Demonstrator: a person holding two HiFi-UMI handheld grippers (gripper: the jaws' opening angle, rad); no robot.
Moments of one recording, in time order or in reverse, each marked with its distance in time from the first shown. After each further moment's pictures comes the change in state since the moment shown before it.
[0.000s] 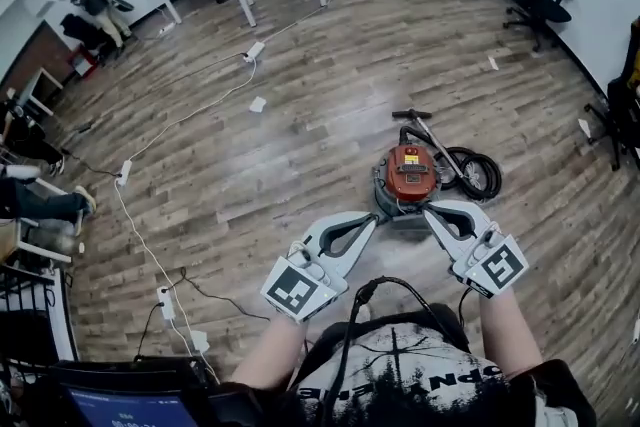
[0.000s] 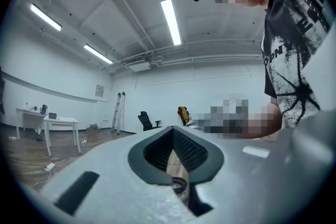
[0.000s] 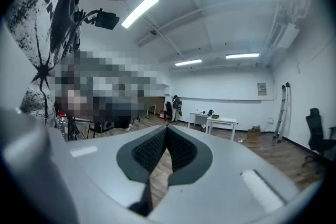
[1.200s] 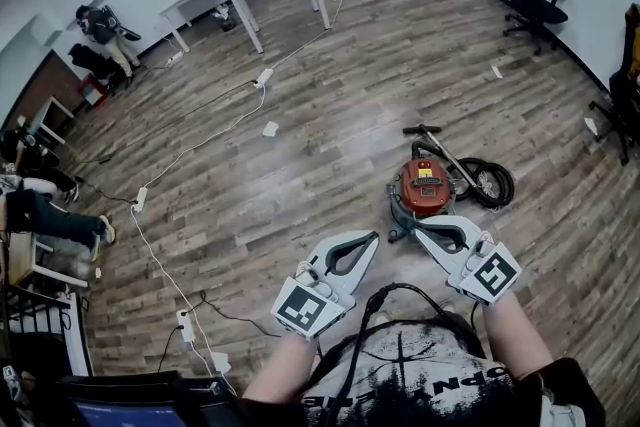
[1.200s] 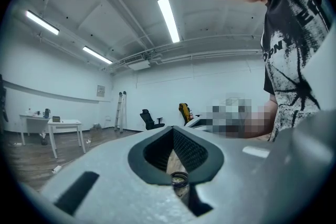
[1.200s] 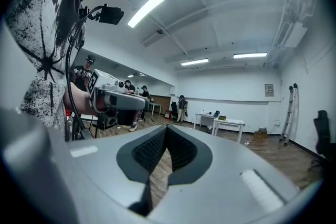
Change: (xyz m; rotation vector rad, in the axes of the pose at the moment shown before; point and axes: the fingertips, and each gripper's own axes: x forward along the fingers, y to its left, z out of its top) left arm -0.039 -0.002 0.007 0.030 0.041 0.008; right arm 0.029 0.049 0.003 -0.036 0.011 0.048
